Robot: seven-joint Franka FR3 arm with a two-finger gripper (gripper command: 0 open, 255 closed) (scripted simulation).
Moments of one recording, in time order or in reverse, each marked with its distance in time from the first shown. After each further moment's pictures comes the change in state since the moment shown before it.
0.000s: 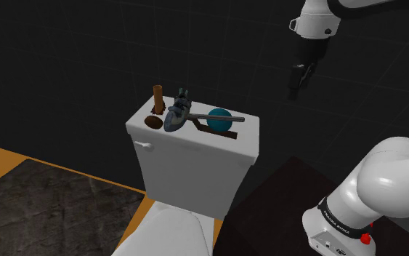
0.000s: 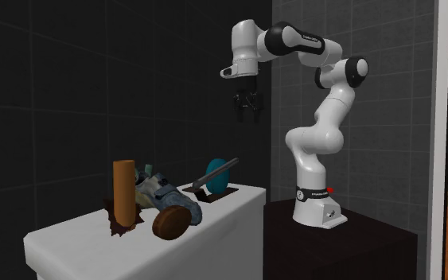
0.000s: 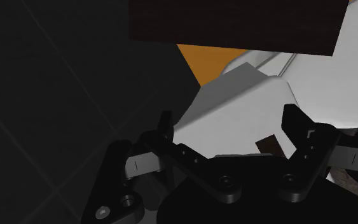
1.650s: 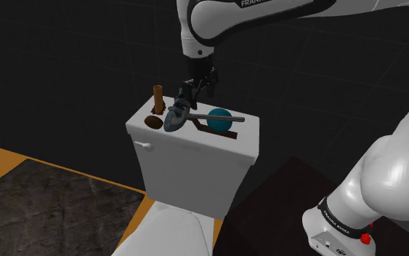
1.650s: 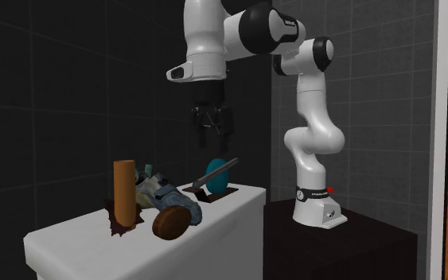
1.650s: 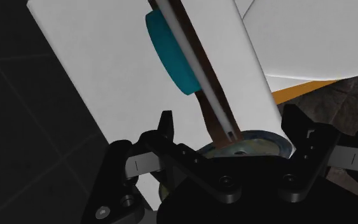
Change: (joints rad) arm 0.112 0.795 0.252 0.525 0.008 0.240 0.322
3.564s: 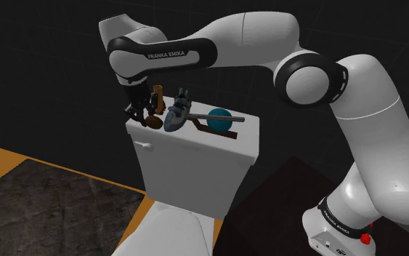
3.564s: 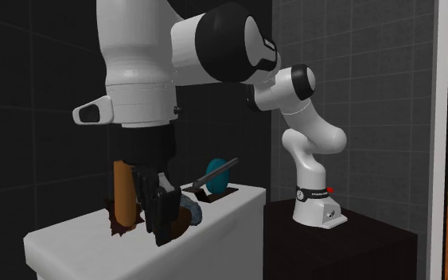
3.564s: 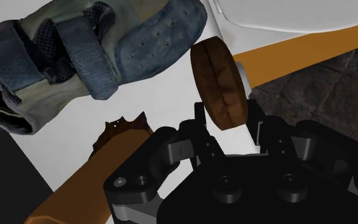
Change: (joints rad) arm 0.217 0.762 0.009 0.858 -0.171 -0.129 0.134
